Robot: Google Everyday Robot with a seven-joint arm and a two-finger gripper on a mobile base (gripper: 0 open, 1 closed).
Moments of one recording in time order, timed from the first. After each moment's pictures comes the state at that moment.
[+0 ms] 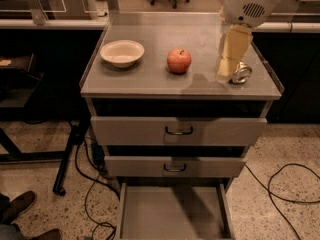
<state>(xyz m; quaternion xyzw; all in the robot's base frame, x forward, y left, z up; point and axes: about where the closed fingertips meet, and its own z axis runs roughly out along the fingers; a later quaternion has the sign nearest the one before) 0.567 -0.142 0.986 -0.64 0.75 -0.03 0.17</state>
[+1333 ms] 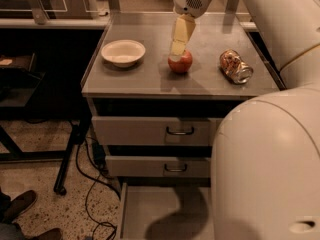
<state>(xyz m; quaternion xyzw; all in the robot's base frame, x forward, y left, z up) 0.693 -0.051 0.953 -0.67 0.72 0.02 0.20</state>
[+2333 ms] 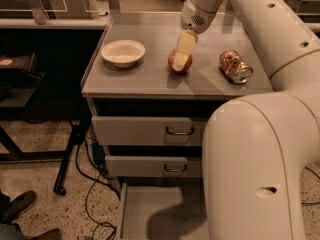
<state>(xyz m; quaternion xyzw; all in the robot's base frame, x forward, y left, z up) 0.722 -0.072 0.901 -0.64 0.75 0.05 0.19</state>
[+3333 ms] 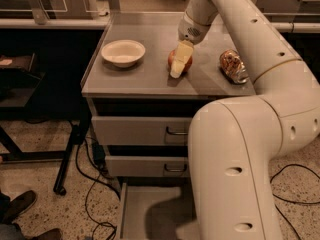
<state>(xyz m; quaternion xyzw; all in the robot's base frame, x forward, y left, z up) 0.745 -0.067 0.854 -0.63 0.75 0.08 0.17</state>
